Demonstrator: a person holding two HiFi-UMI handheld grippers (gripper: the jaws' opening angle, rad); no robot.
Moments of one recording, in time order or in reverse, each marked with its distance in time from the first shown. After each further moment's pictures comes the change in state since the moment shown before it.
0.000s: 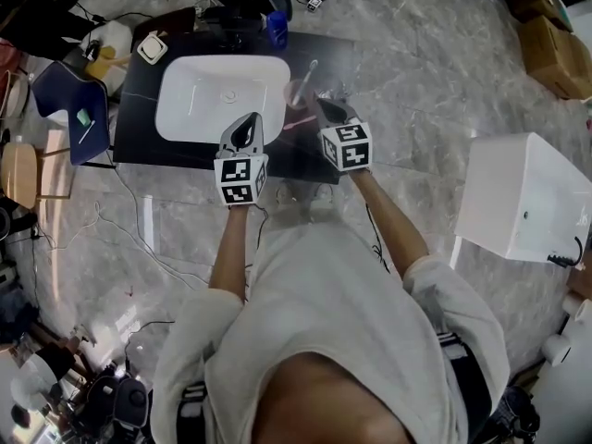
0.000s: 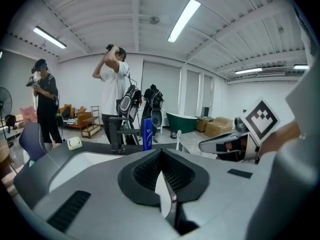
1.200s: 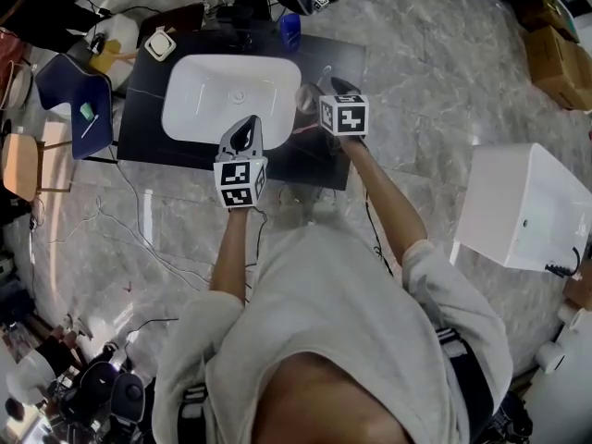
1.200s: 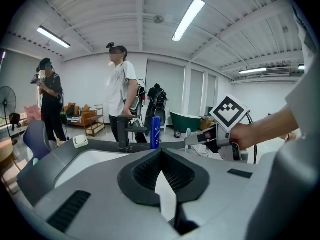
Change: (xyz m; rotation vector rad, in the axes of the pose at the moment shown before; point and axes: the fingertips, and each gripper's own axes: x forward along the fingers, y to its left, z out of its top) left arm -0.001 0.033 -0.006 -0.022 0.011 0.037; right arm 0.075 -0.022 0.020 0.109 0.119 -0.066
